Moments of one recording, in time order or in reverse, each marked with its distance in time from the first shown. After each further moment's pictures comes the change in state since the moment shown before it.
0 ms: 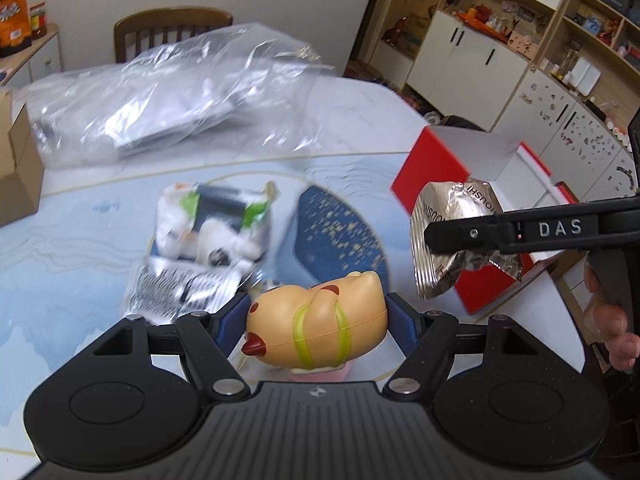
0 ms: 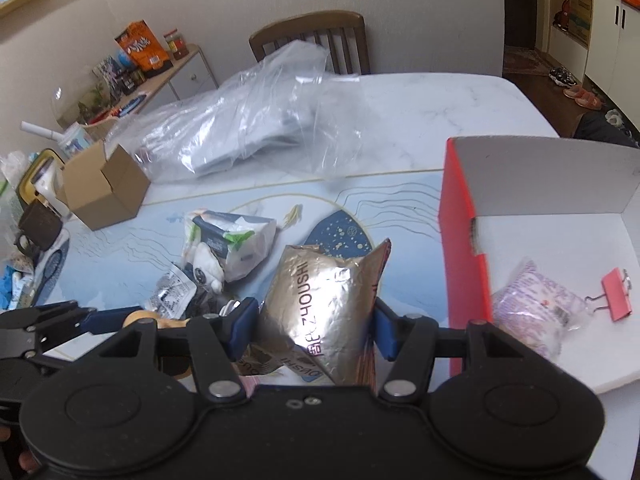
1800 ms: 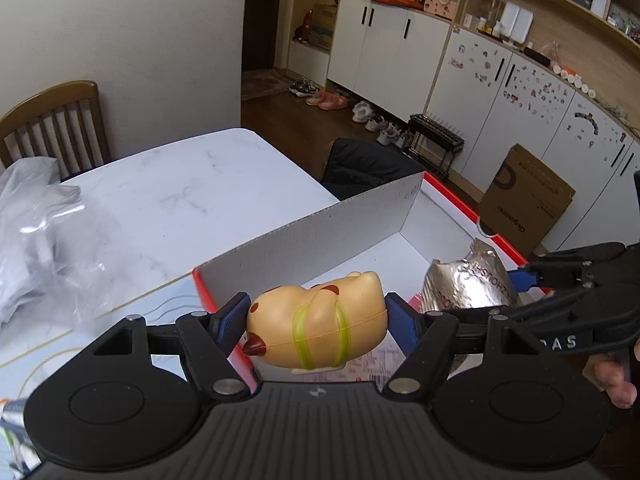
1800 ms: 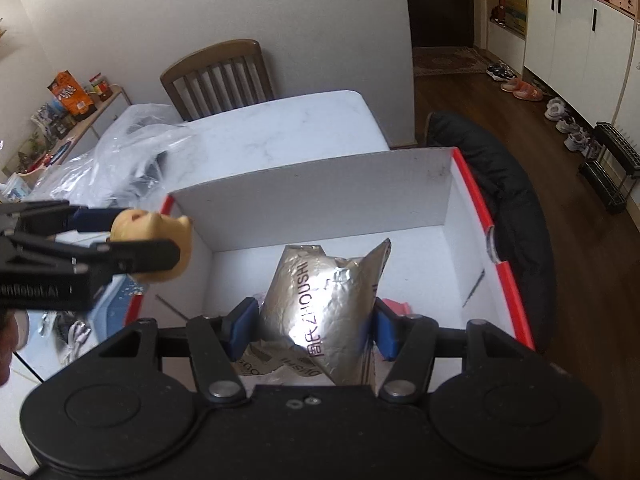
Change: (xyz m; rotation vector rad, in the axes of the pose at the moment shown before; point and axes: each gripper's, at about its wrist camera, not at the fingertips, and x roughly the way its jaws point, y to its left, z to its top) left arm 0.117 -0.211 0.137 0.263 0.005 -0.076; right arm -0.056 -0.222 0.014 0.075 -0.037 -0.108
